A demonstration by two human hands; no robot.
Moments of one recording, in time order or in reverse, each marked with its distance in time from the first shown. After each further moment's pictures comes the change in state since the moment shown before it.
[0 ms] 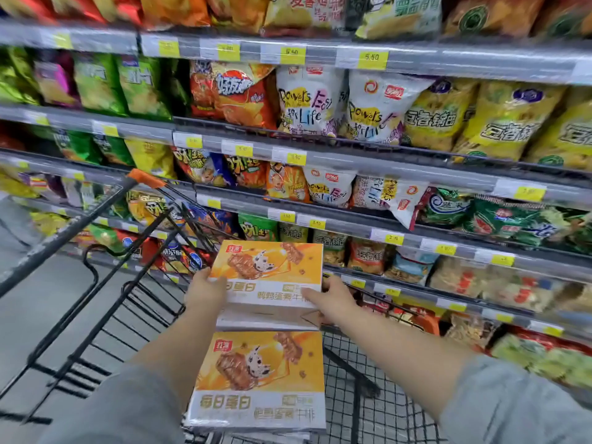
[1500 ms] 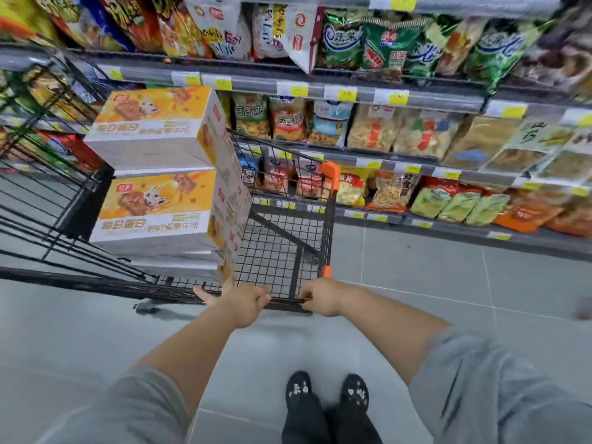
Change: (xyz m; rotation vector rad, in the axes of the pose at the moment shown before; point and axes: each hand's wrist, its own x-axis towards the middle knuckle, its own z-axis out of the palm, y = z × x) left_hand -0.329 -0.179 0.190 1.120 -0.764 0.318; right_hand -0.203 0.325 -0.067 -0.812 -0.458 -0.059
